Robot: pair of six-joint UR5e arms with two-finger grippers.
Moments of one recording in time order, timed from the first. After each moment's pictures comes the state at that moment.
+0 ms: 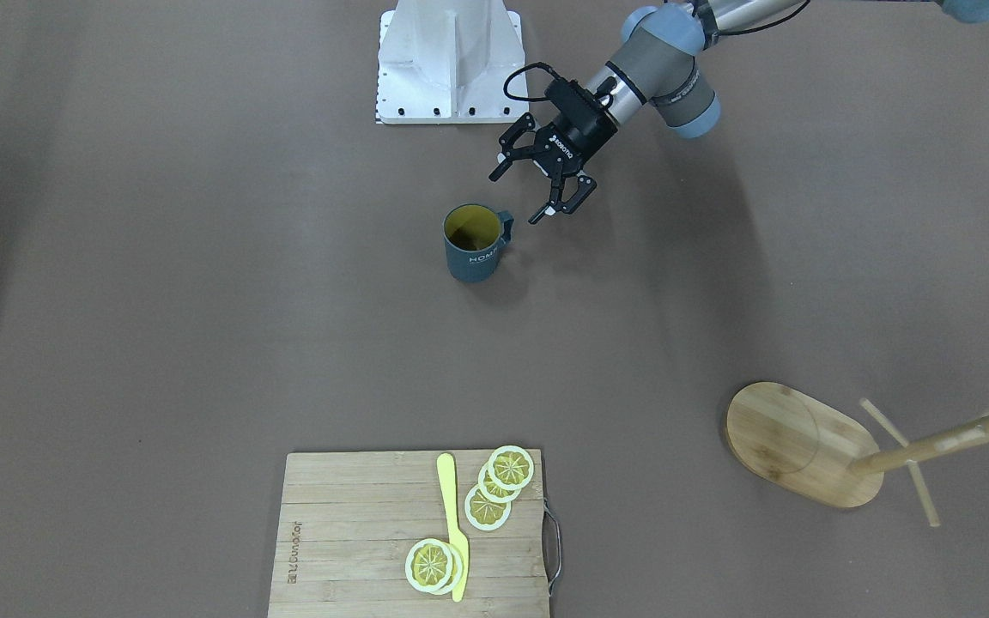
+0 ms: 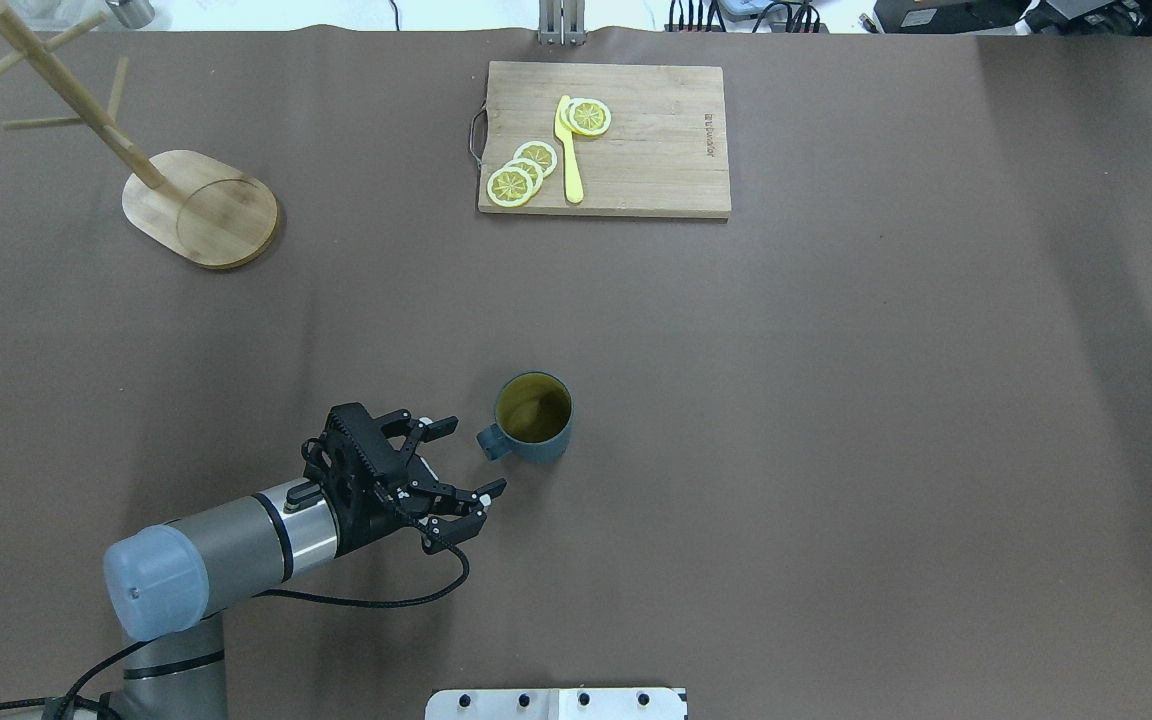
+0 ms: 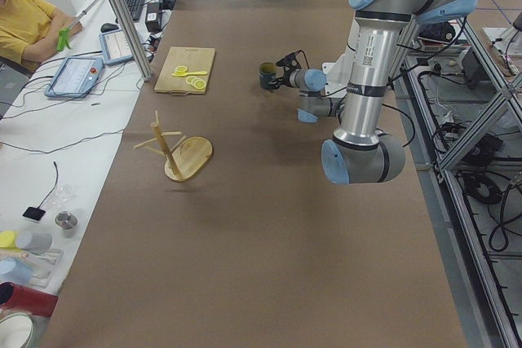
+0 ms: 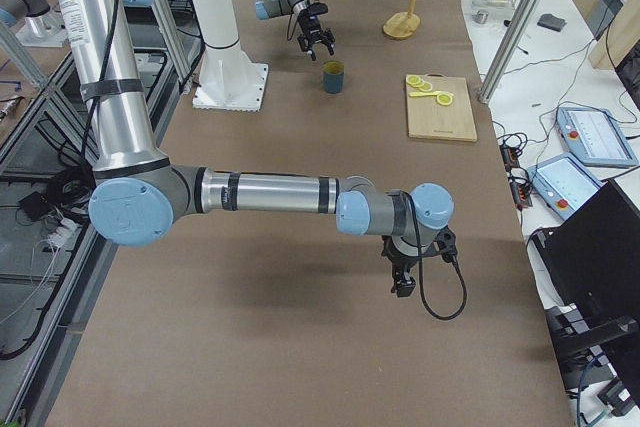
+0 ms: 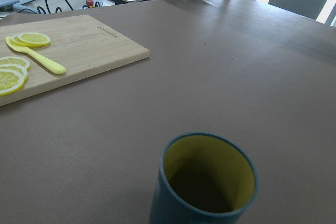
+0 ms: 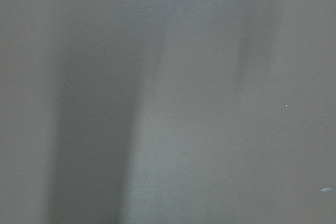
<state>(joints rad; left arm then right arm) -0.23 -1.86 -1.63 -2.90 -1.32 -0.53 1.49 -1.38 1.37 -1.57 2.32 -0.16</state>
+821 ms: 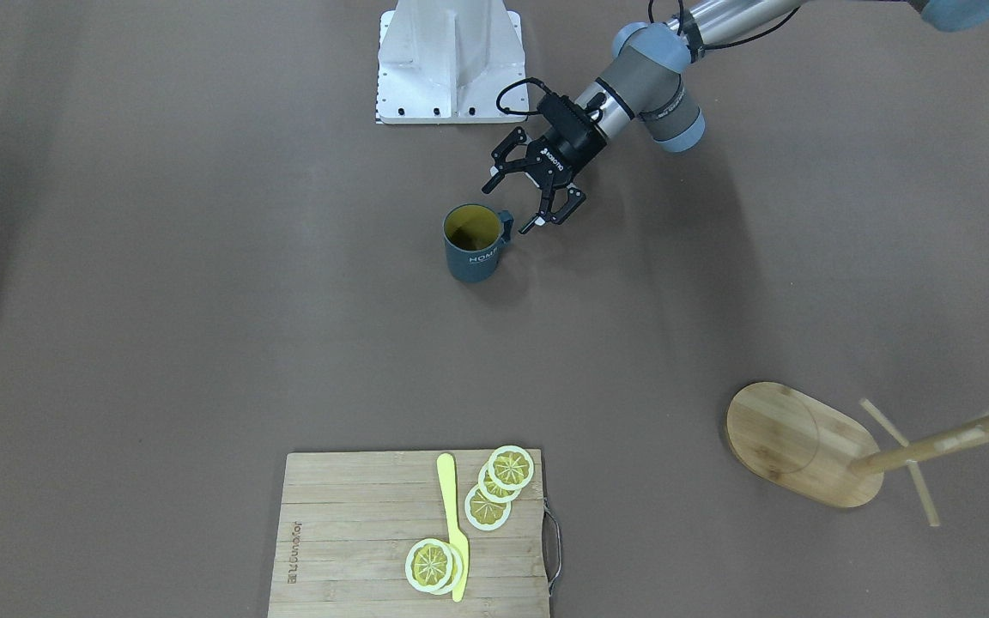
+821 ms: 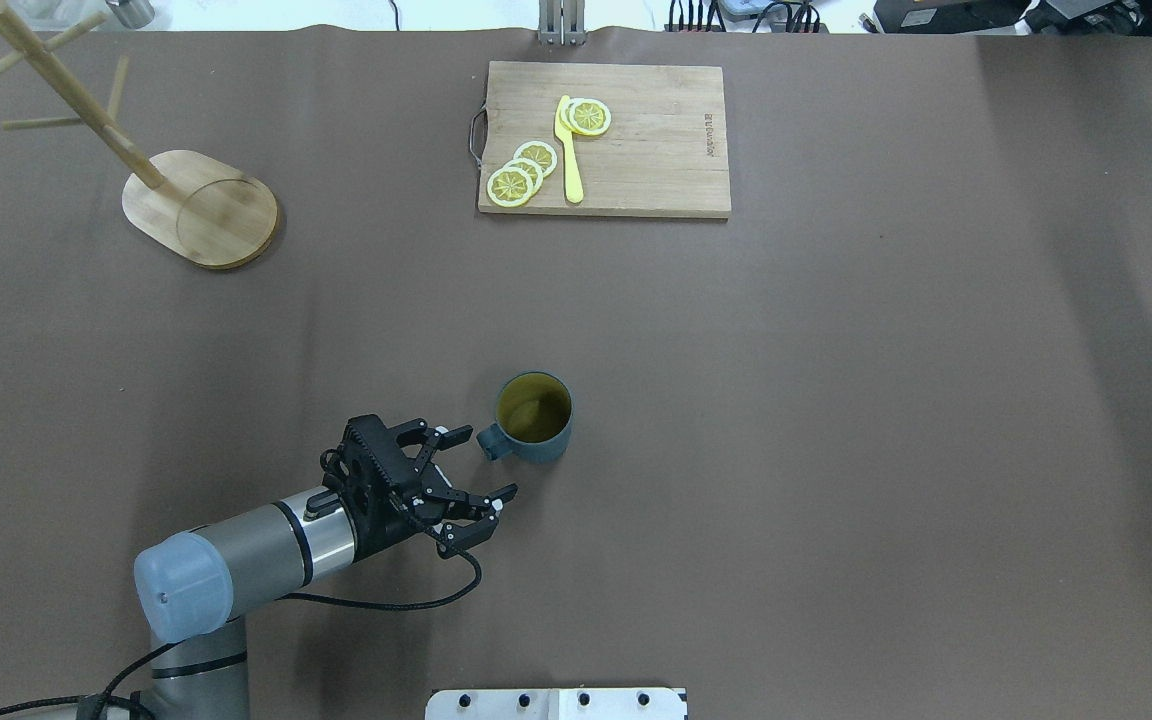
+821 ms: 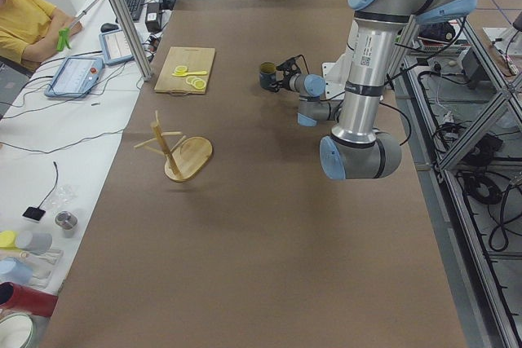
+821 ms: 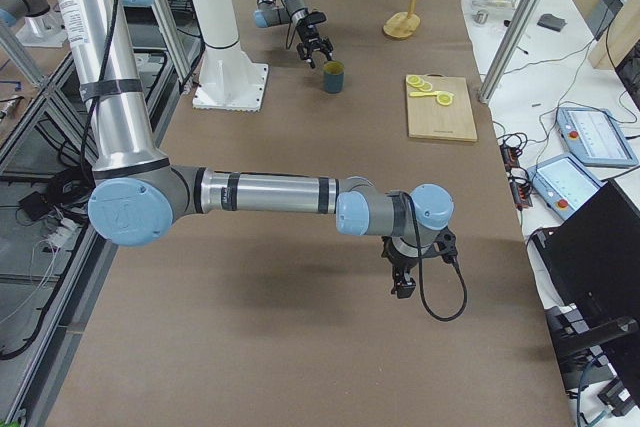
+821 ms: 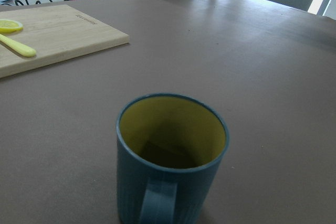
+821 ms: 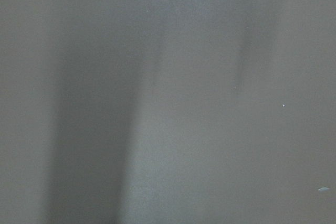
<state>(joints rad) -0.23 -1.91 -1.54 -2.97 -1.29 -0.52 1.49 -1.38 1.37 -1.57 2.32 -0.16</state>
